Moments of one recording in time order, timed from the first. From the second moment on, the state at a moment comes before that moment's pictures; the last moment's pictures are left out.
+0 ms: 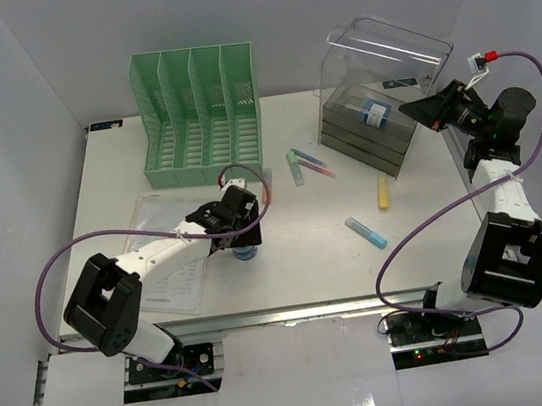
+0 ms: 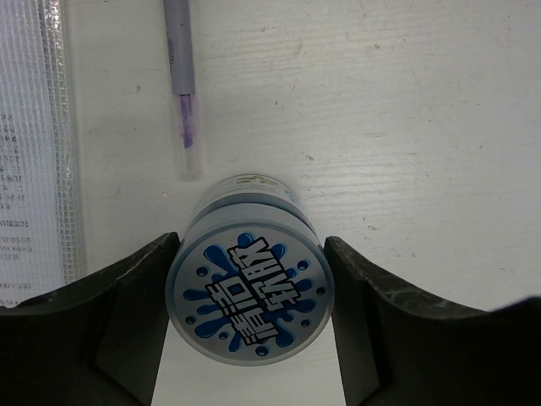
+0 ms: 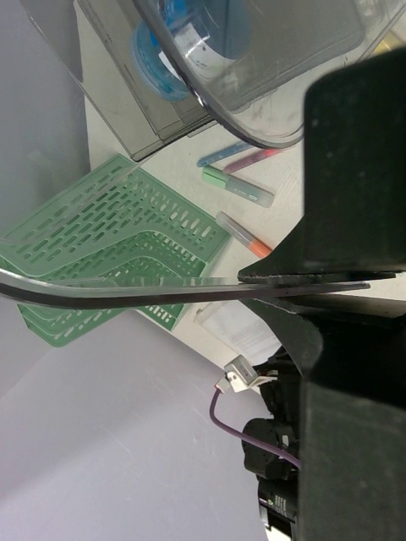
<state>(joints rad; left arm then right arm) -0.73 1.50 0.91 -0.42 -0.28 -0.54 -0.37 1.39 0.98 0.57 -1.15 0.83</state>
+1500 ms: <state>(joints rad) -0.75 2.36 1.68 1.08 0.08 -0.81 -0.36 1.36 0.95 0.60 -1.15 0.85</state>
